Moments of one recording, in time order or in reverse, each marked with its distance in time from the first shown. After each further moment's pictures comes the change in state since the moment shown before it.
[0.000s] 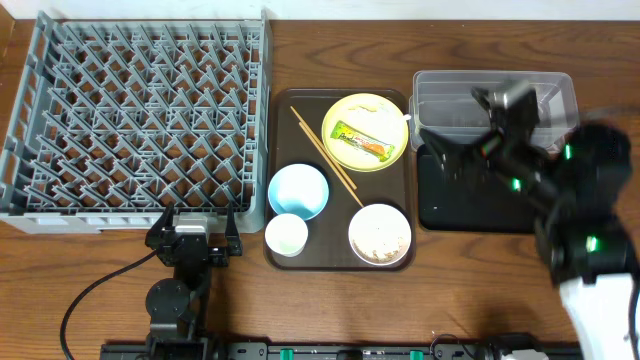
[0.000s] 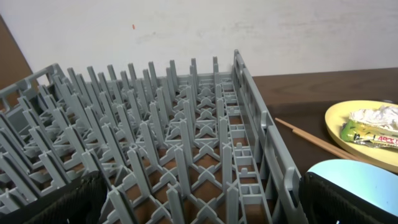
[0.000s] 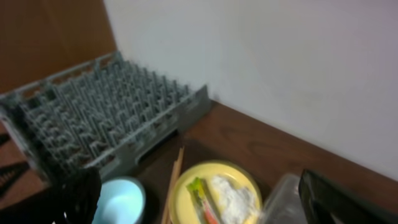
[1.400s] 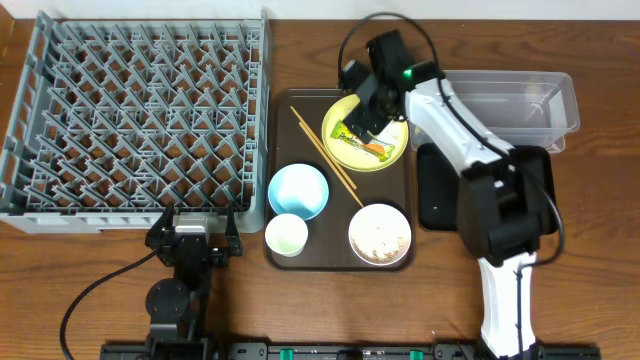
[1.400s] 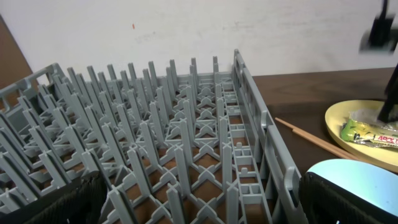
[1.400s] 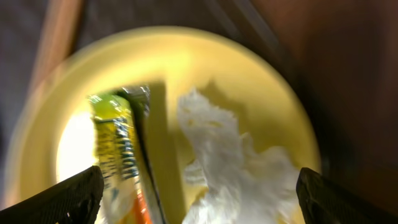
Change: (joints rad) left arm 0.000 0.000 0.001 -0.002 0.000 0.000; right arm 0.294 1.205 0.780 -0.471 0.504 -0.383
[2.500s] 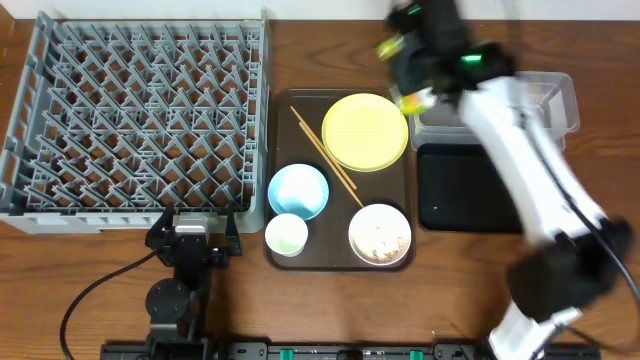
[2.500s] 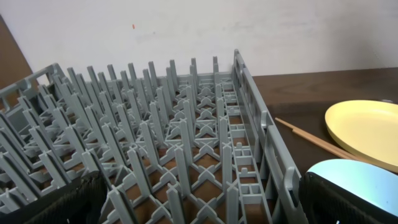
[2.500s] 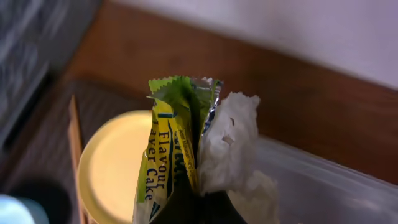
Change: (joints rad) left arm 0.000 0.000 0.000 0.000 0.000 0.000; right arm -0.102 -0.438 0.048 -0.100 0.171 0.448
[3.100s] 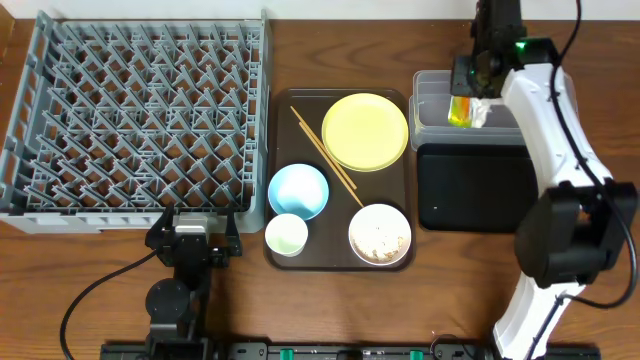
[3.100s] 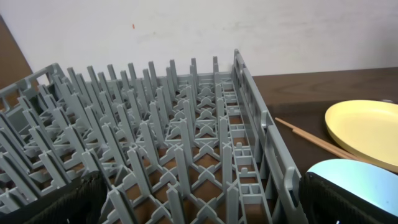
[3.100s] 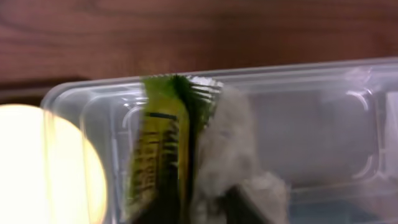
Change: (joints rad) left arm 0.000 0.000 0.000 0.000 0.000 0.000; right arm -0.185 0.206 -0.054 -0.044 0.067 0.208
